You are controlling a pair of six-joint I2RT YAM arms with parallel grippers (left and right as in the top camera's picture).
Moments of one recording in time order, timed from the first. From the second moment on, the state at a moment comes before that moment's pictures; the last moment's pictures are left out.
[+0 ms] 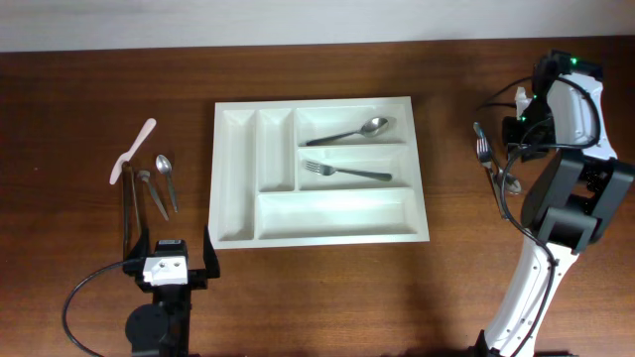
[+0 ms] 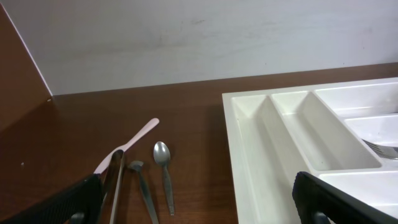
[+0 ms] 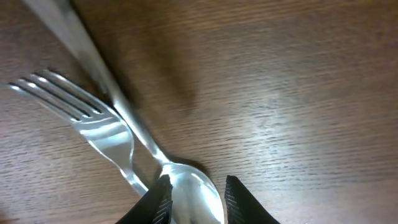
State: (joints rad) left arm 0.06 0.01 0.03 -0.12 -0.01 0.11; right arm -0.31 2.43 2.15 -1.37 0.07 -0.16
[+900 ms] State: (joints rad) left arm 0.06 0.01 0.03 -0.12 -0.01 0.11; right arm -0.30 2.42 2.00 -1.24 -0.01 -0.25
